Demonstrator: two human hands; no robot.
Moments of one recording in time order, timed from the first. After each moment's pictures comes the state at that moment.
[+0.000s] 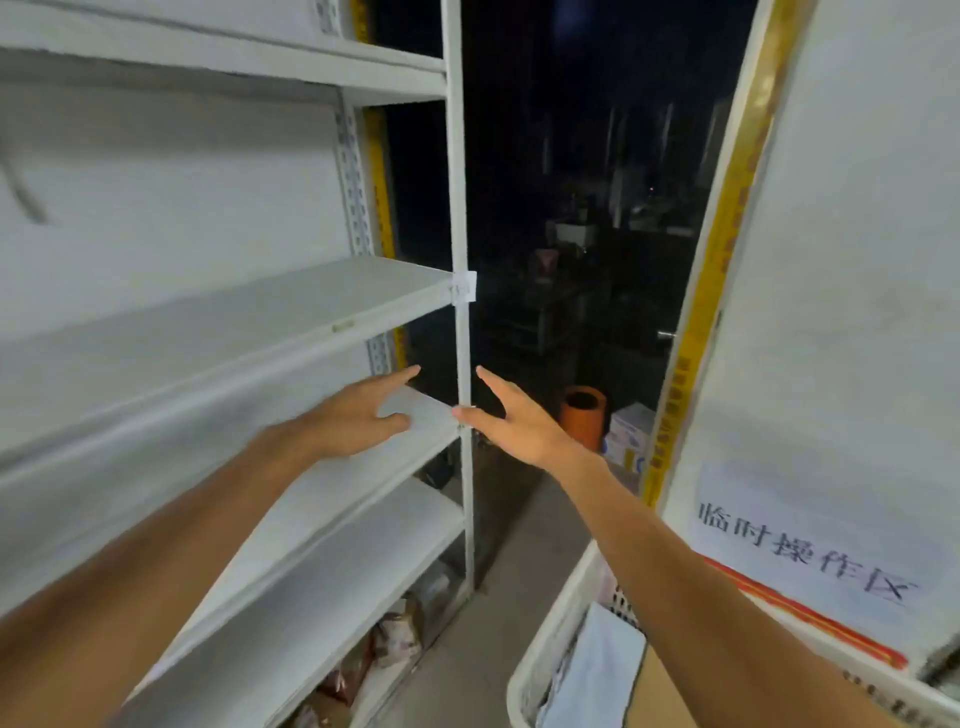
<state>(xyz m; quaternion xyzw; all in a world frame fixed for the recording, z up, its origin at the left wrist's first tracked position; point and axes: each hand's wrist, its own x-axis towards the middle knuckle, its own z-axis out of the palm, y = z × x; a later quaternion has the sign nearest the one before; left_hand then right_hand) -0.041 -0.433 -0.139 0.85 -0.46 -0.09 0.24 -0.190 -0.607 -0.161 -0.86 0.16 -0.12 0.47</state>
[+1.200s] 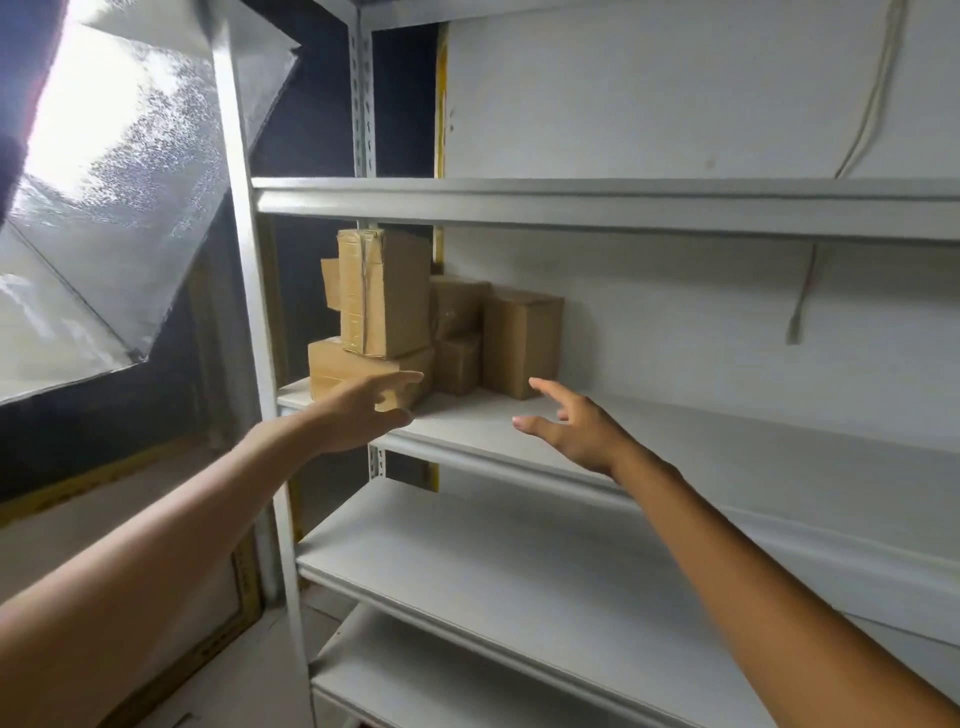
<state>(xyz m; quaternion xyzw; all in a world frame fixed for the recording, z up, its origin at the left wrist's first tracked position) -0.162 0.111 -0.031 0.95 0.09 0.19 0.22 -0.016 -0.129 -0.044 -0.82 -0.39 0.05 0.42</state>
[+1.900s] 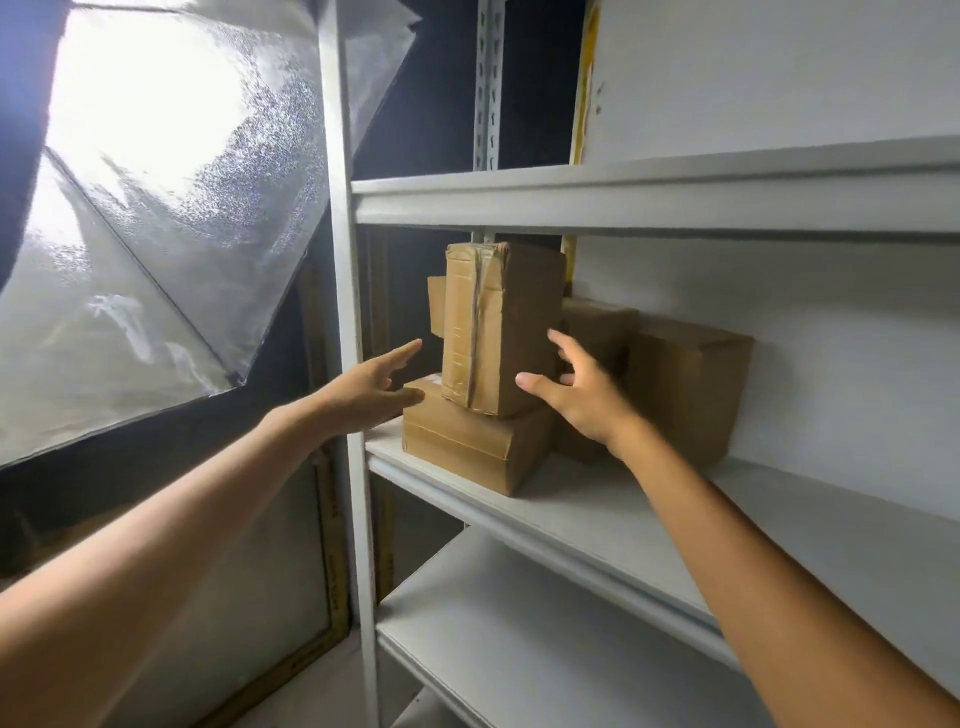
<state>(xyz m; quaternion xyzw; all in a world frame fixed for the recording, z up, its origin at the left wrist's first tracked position) -0.100 0.297 -0.005 0.90 0.23 0.21 0.29 0.085 0.118 -0.009 -0.73 -0.47 0.05 0.50</state>
